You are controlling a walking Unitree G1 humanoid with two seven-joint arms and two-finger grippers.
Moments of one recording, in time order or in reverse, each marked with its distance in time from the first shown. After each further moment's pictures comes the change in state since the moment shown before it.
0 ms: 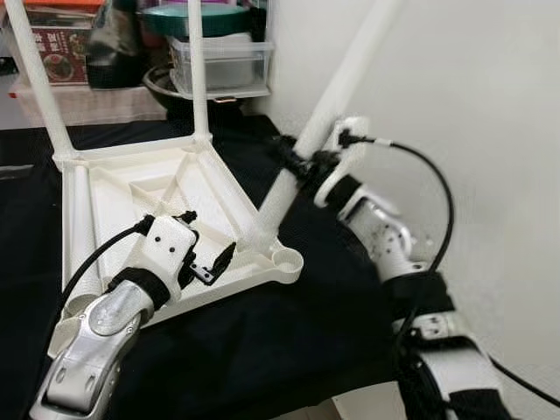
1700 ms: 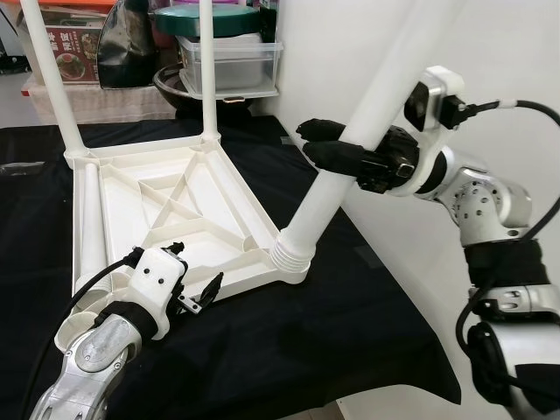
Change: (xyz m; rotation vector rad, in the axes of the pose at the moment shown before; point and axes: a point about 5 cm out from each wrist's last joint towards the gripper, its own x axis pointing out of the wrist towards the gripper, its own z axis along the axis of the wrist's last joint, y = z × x) left arm -0.025 -0.008 -0.027 -0.033 0.121 0.016; right arm -0.030 0.026 0.055 0.053 0.002 0.773
